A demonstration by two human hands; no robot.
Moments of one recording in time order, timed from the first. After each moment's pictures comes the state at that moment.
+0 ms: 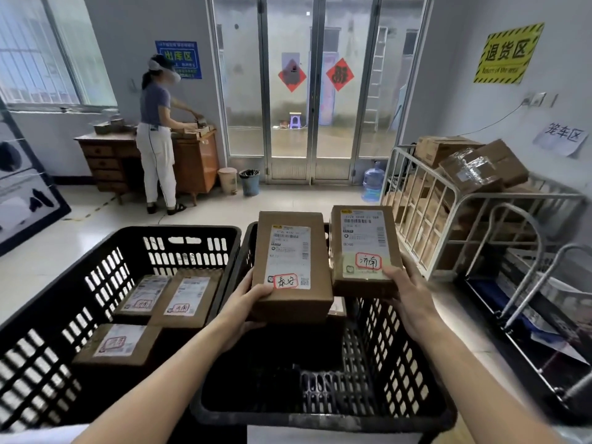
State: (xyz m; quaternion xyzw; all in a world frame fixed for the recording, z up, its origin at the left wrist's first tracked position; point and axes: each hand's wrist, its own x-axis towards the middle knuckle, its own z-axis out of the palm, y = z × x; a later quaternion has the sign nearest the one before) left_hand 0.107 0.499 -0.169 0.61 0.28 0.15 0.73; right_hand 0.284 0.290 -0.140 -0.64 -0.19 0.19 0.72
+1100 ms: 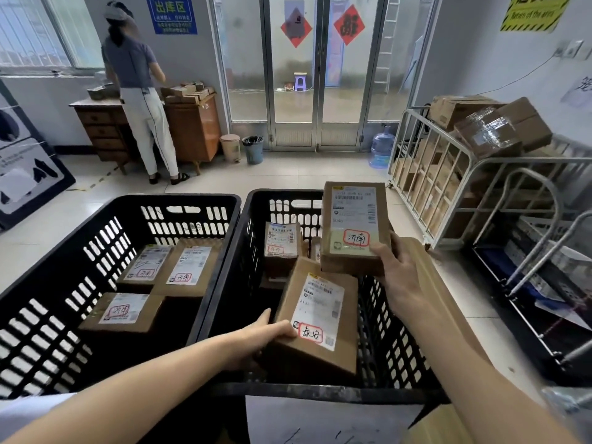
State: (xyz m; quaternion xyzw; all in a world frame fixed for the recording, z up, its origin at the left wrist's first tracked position) left_hand 0.096 0.469 -0.231 0.65 0.37 -0.16 0.65; right_hand 0.282 0.318 -0.168 -0.63 -0.15 0.20 0.73
